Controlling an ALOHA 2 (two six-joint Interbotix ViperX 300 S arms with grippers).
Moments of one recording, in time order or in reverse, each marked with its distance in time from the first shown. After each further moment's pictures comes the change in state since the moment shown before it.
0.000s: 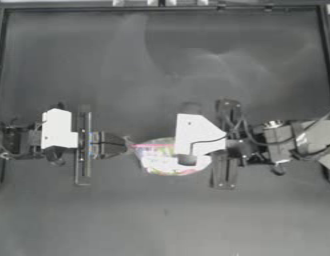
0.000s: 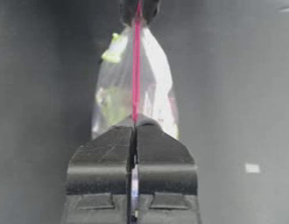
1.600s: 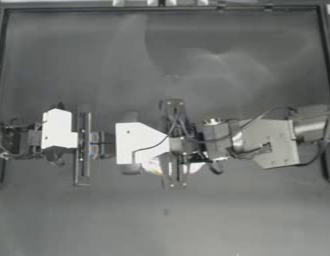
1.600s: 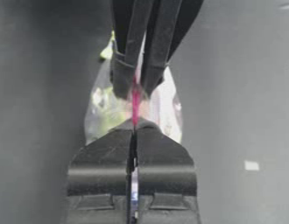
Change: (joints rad) left arm 0.000 -0.005 -0.002 0.003 0.006 0.000; right arm -0.002 0.250 -0.327 0.037 0.002 -0.207
